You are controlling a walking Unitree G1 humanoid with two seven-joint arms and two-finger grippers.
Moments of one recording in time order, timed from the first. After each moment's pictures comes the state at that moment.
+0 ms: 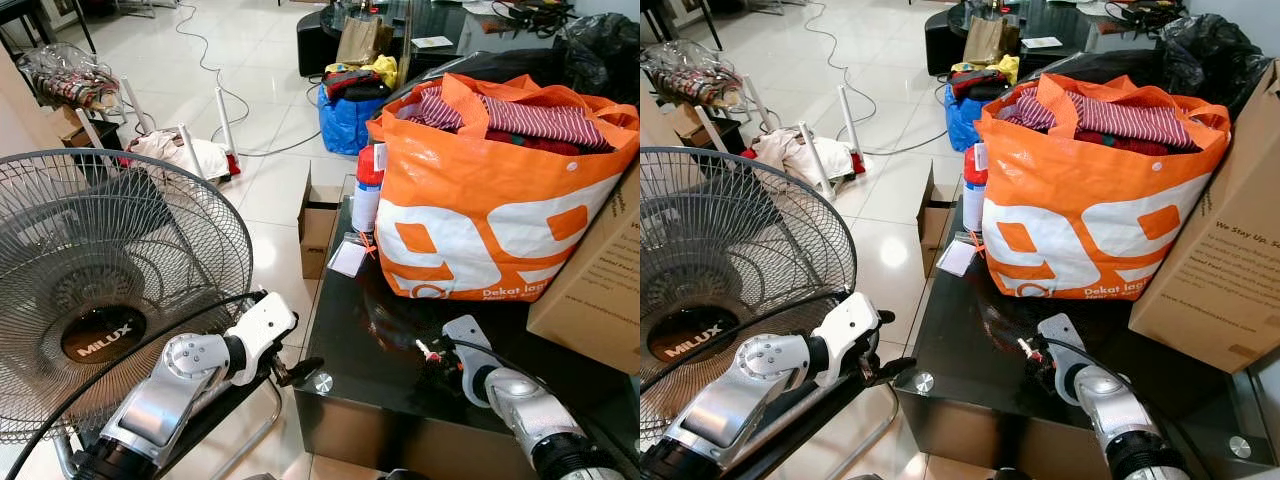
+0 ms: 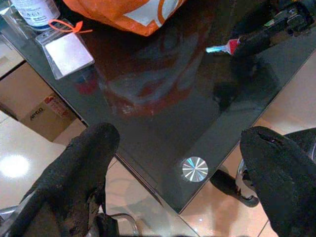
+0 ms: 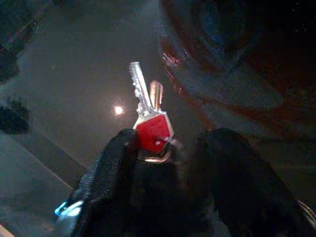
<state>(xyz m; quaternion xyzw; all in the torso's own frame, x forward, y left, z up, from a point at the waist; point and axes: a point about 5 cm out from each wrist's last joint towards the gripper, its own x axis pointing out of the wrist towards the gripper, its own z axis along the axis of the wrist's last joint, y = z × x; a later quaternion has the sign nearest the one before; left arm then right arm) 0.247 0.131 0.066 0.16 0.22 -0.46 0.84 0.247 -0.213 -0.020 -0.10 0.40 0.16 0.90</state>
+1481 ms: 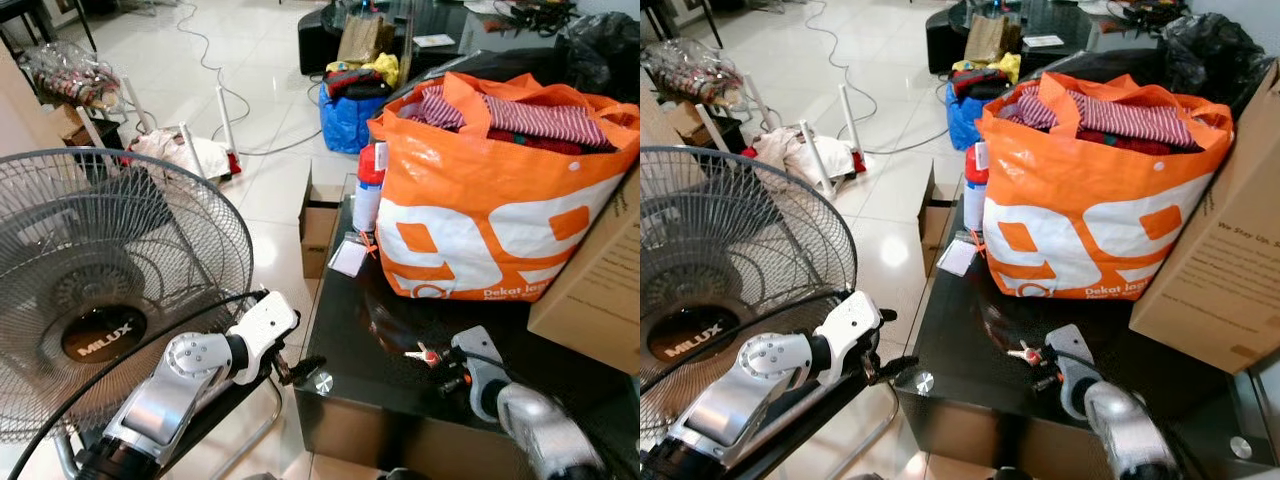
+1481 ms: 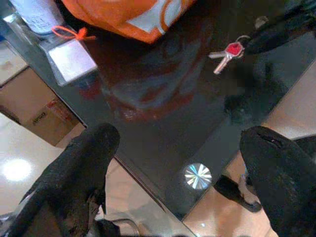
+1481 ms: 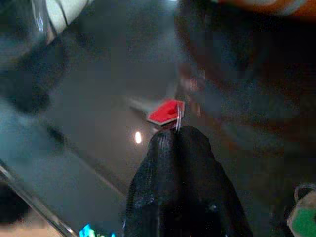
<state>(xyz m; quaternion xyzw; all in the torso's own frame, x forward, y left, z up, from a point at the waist) 0.250 0.127 0.068 0.17 0.20 -0.46 0.85 0.225 -0.212 -0.012 -0.03 0.33 0.18 0.92</state>
